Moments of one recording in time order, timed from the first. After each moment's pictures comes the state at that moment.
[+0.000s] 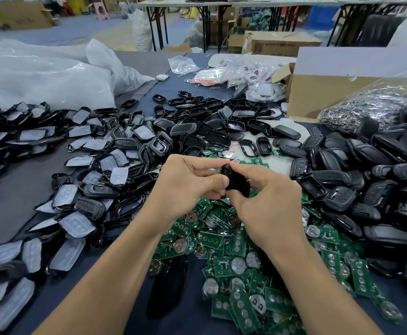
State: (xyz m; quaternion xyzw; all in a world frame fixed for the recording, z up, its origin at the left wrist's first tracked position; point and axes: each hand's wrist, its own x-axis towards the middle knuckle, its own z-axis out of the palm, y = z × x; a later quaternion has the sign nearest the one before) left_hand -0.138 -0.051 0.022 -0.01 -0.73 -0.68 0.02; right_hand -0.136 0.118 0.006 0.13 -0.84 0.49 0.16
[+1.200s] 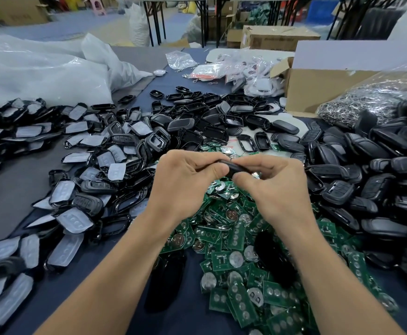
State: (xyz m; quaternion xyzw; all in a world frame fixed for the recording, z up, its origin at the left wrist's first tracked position) left_hand -0.135 -0.043 0.015 -0.08 -0.82 -0.54 0.18; right_hand -0.149 0.129 0.021 0.10 -0.78 0.61 0.07
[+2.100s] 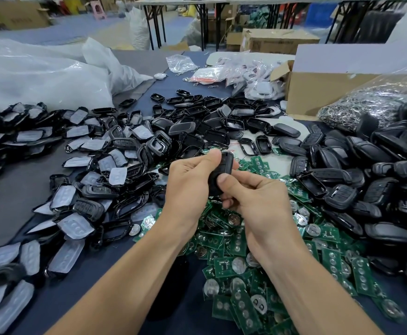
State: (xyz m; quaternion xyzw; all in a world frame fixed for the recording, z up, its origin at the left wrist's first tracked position) left_hand -0.133 -0.019 0.020 0.07 -0.64 -0.76 0.10; right_hand -0.133 0.096 0.013 -0.04 -0.57 0.82 -0.07
